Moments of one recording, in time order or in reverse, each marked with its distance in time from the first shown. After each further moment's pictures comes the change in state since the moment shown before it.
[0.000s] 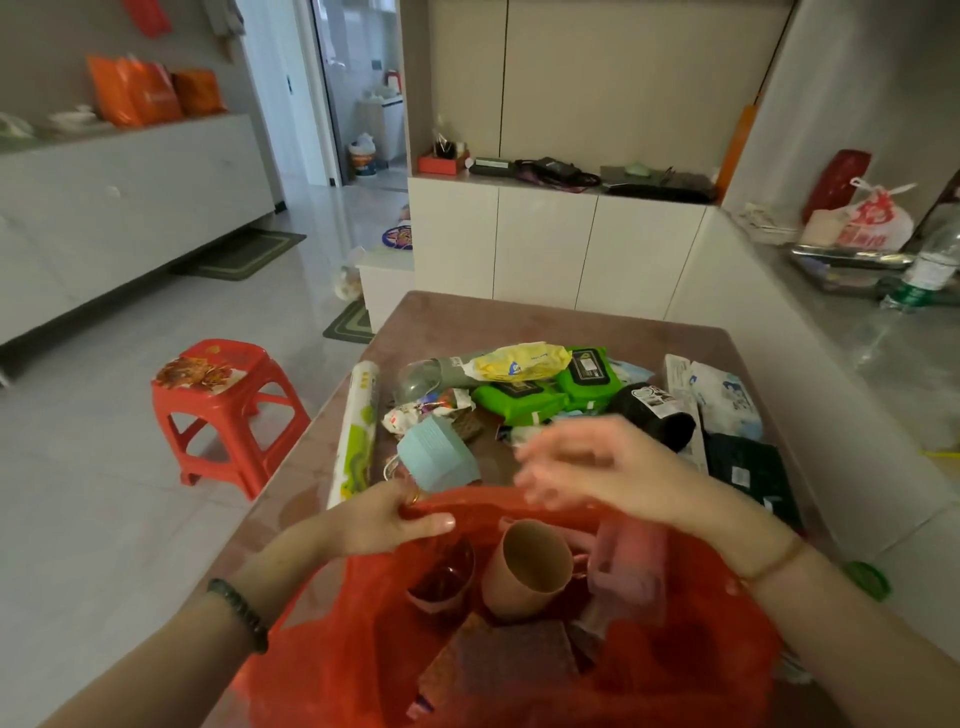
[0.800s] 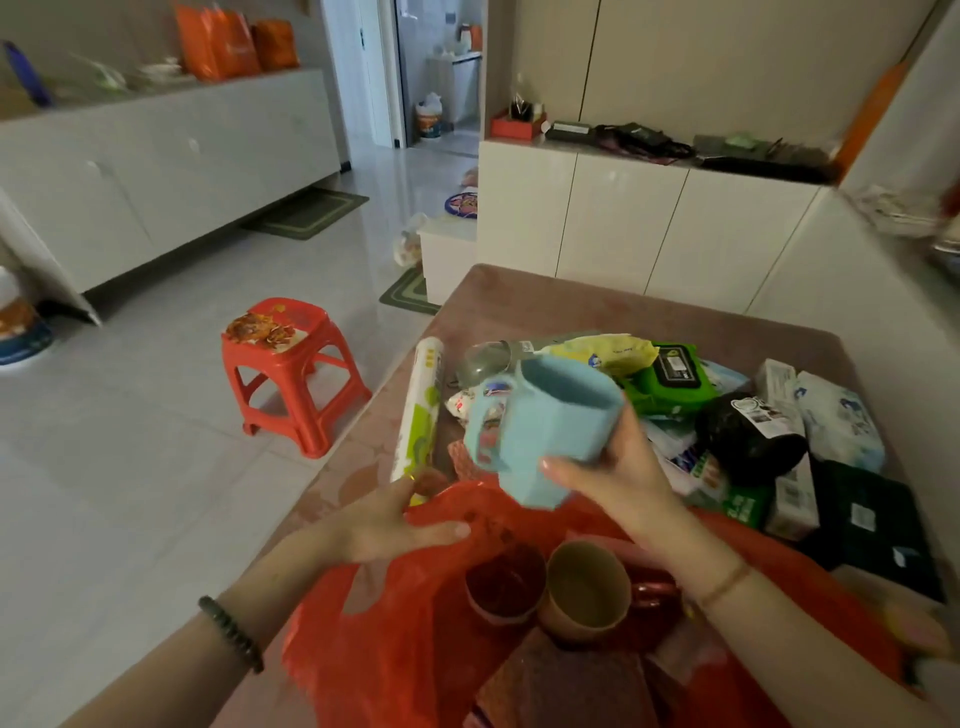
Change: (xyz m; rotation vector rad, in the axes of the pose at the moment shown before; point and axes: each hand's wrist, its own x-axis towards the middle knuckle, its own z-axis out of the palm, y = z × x) left_hand -0.028 -0.052 -0.026 -0.050 0.071 -0.338; right_hand 0.089 0.049 0.057 0.503 0.319 -0.173
